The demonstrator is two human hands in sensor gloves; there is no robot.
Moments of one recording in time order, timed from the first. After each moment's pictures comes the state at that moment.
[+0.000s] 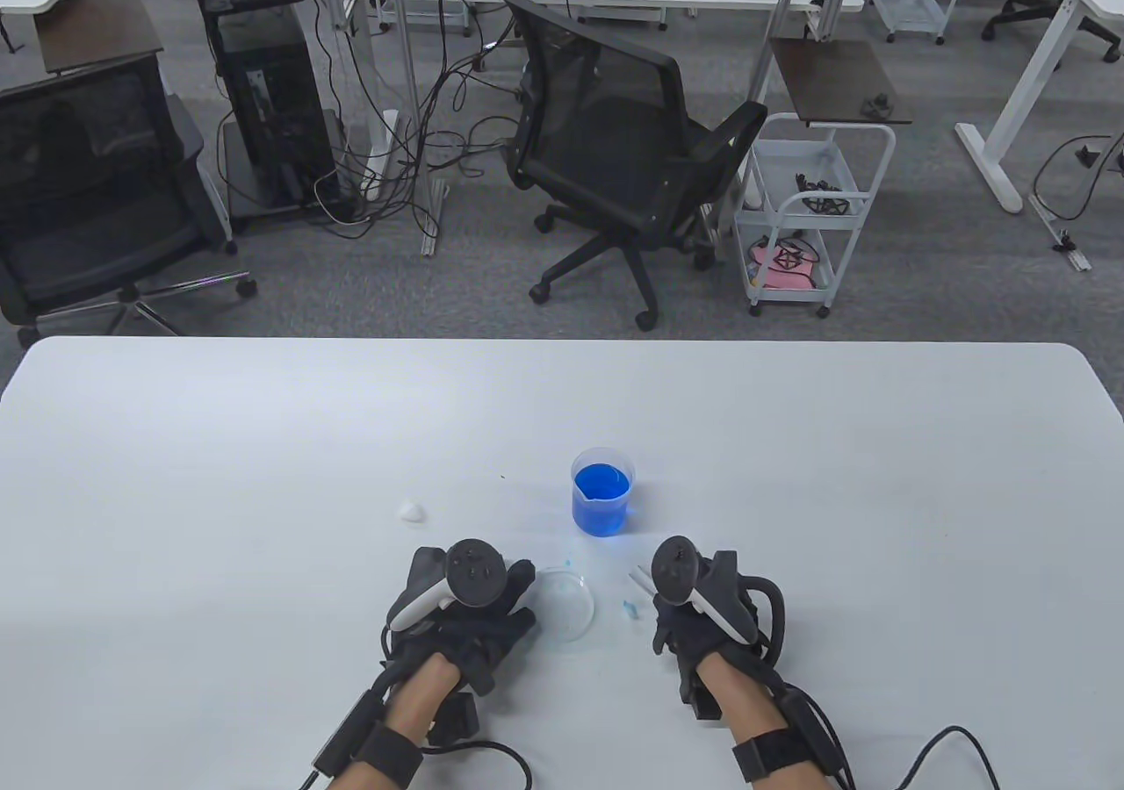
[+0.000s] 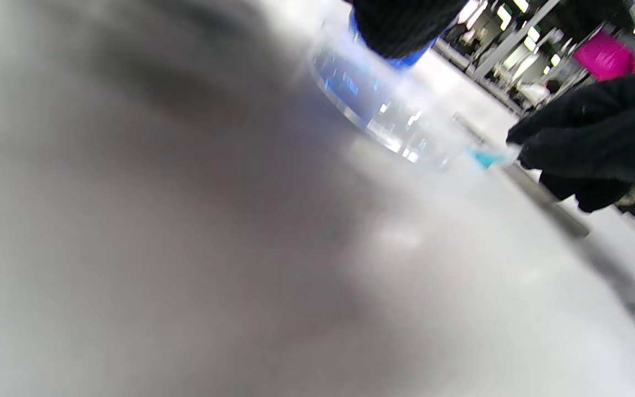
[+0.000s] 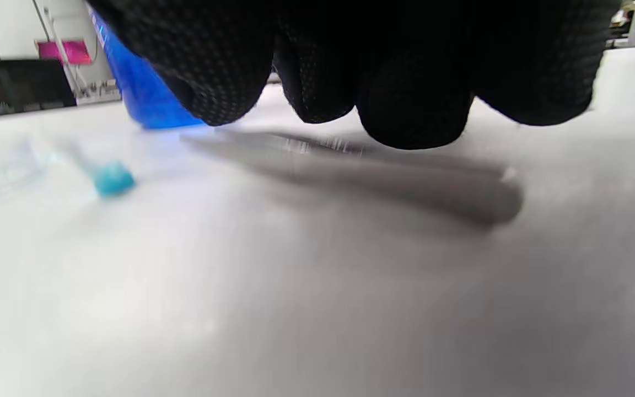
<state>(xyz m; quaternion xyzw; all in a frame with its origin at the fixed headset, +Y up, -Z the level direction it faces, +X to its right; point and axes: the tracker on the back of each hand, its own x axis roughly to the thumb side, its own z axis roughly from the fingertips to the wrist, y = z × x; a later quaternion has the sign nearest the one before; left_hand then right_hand) -0.164 -0.780 -0.412 -0.23 -0.18 0.21 0.93 0.124 -0.778 -0.409 -0.03 0.02 0.99 0.10</state>
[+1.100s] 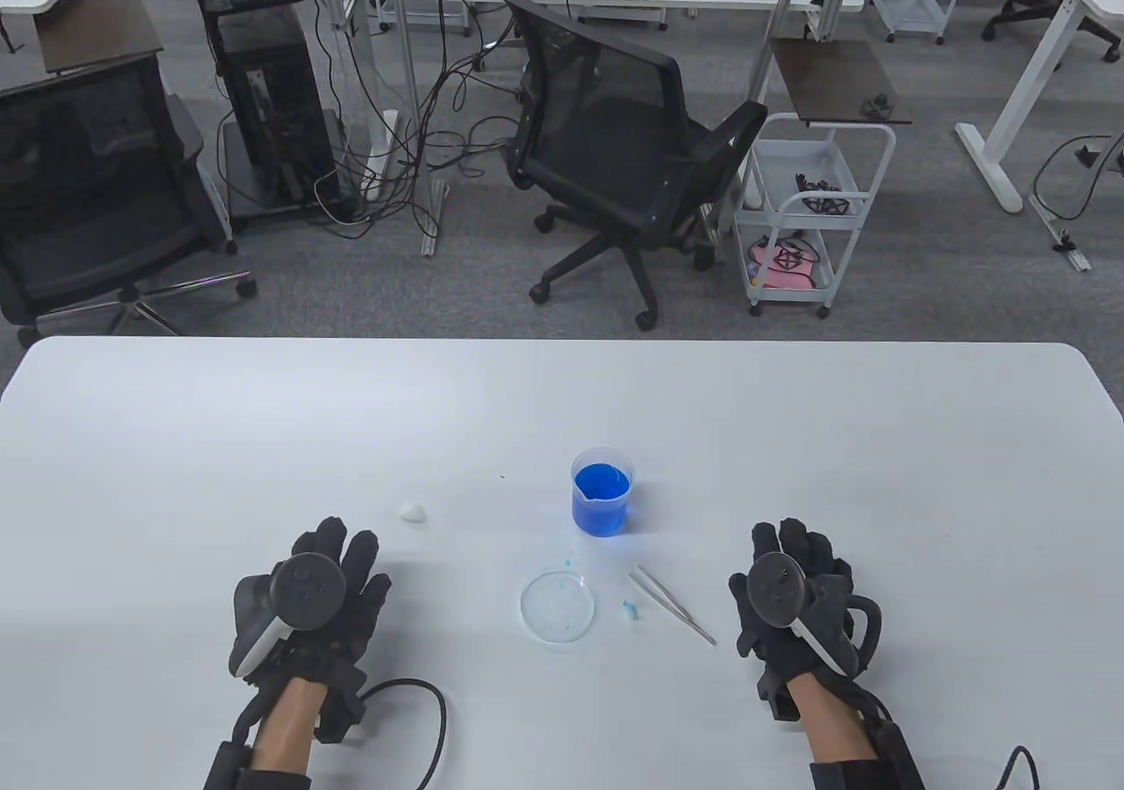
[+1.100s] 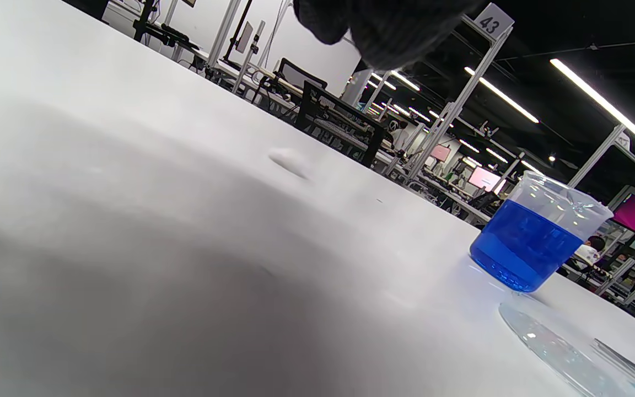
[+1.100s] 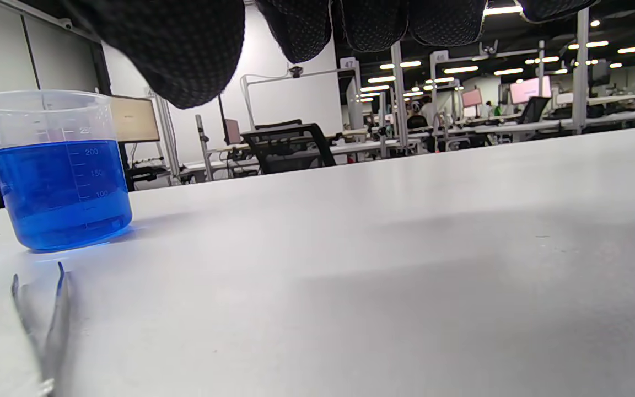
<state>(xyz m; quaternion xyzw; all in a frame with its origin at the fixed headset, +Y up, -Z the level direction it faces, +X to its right) -0.303 -0.744 -0.383 -0.03 -0.07 0.22 0.97 0.204 -0.760 -0.379 -0.06 -0.09 0.99 0.11</state>
